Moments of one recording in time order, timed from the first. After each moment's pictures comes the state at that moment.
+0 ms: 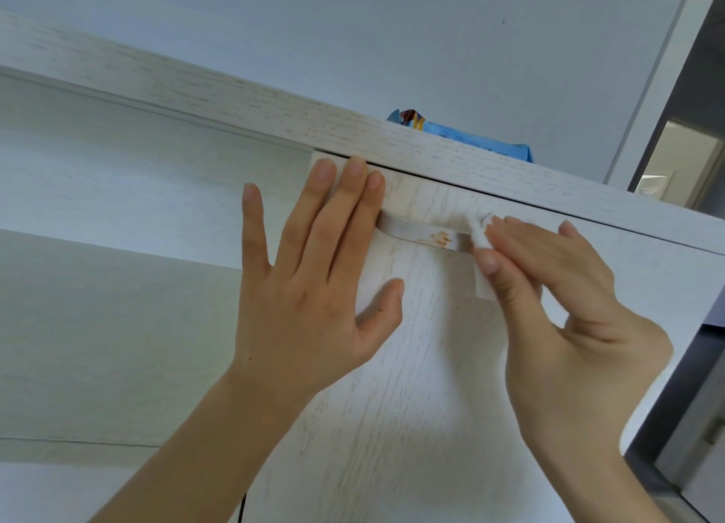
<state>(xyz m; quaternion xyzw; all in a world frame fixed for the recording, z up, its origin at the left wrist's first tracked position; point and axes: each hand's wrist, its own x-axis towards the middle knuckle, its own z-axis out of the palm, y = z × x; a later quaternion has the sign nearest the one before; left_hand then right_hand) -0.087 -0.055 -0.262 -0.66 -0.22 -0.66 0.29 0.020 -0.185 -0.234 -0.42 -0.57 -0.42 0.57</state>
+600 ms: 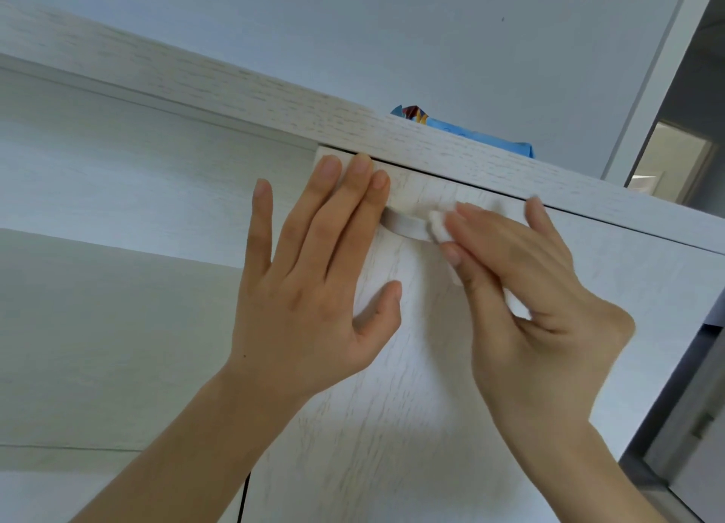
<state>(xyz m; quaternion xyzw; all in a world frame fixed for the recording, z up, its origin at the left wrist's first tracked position) -0.090 -0.051 -0.262 -0.67 -0.18 -0.67 0.25 0.015 -0.168 -0.234 -0.39 -0.61 -0.46 0.51</state>
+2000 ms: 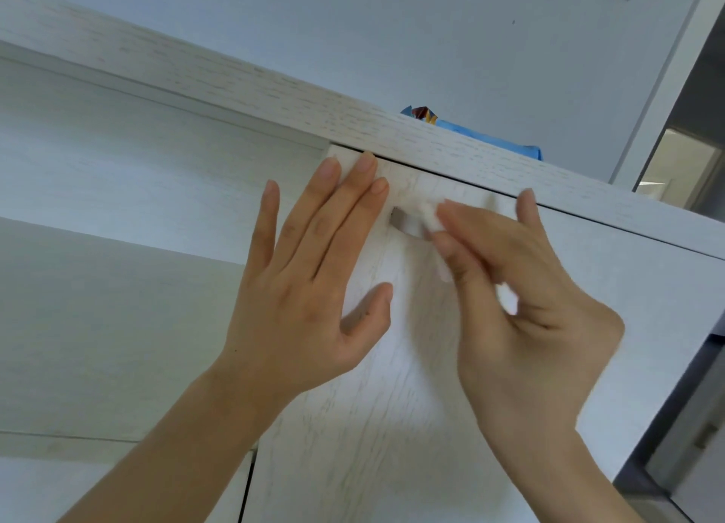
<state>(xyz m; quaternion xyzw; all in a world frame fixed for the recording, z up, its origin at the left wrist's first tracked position) -0.097 -0.043 -0.266 -0.71 -0.12 -0.67 0.18 0.001 -0.159 -0.234 -0.37 -0.61 -0.42 0.56</state>
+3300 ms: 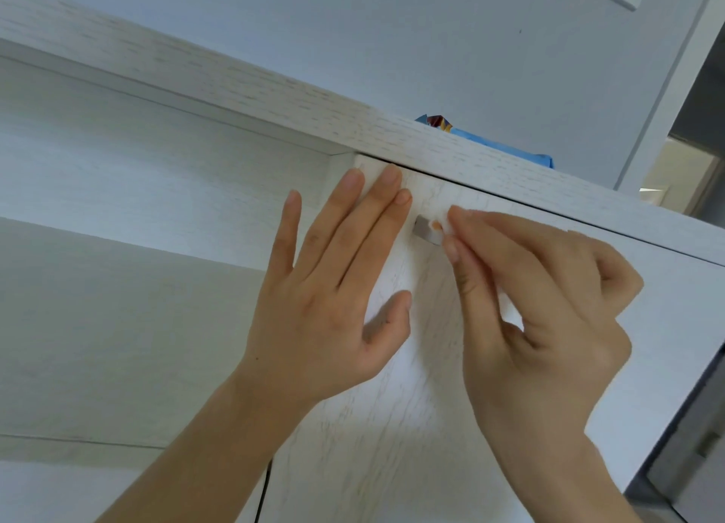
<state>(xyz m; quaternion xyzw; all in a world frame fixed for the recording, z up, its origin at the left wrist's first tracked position) -0.098 -0.042 -0.267 -0.70 -0.13 -0.67 0.19 -0.014 -0.159 -0.229 -0.42 -0.54 -0.57 0.45</state>
